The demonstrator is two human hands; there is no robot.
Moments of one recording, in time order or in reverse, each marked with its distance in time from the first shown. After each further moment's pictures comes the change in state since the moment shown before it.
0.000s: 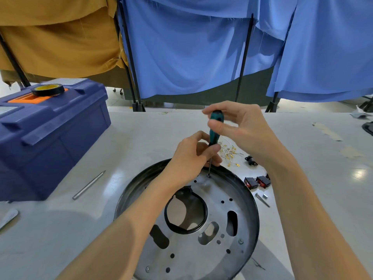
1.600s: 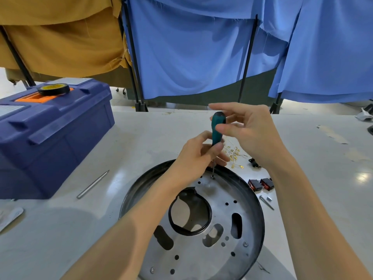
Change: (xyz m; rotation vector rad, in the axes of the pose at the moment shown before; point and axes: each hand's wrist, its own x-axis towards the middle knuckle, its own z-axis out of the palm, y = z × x) left_hand -0.001 0.004 -0.001 -0.021 -0.030 0.012; right_hand 0.001 0.000 0.005 -0.066 0.086 -0.035
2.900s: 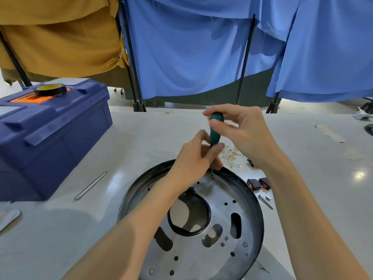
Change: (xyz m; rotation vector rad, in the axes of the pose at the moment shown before) left_hand 0.004 -0.011 0.002 0.129 0.062 0.047; right_hand -0.001 -0.005 0.006 0.034 -0.030 0.007
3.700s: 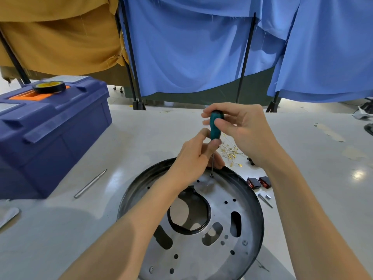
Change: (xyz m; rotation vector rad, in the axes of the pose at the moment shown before) left_hand 0.000 -0.002 -0.001 -0.063 -0.033 0.030; right_hand 0.000 0.001 -0.001 0.002 -0.021 -0.024
